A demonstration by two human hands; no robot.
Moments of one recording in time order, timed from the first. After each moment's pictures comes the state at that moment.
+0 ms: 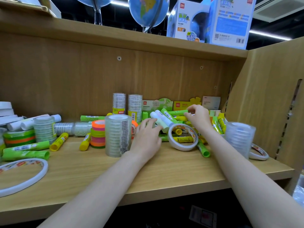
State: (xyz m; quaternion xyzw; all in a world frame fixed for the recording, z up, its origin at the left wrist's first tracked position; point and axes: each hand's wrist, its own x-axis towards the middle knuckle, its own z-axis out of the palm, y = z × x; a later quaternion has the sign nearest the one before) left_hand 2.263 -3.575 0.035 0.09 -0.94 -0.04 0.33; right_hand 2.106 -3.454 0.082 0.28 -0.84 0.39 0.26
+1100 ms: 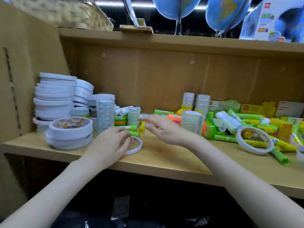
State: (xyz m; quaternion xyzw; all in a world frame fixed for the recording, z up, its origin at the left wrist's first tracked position) left_hand 2.524 -3.696 0.018 0.22 -0.91 0.03 0.34; right_hand 2.357 -3.603 0.070 0.72 -0.65 0.24 0.05
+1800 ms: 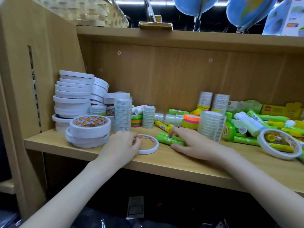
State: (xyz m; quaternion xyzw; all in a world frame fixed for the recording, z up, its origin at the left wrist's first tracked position) left_hand 2.533 -3.705 0.019 0.33 -0.89 -0.07 0.32; right_hand 2.337 -3.588 0.045 0.69 -0.71 0.11 0.06
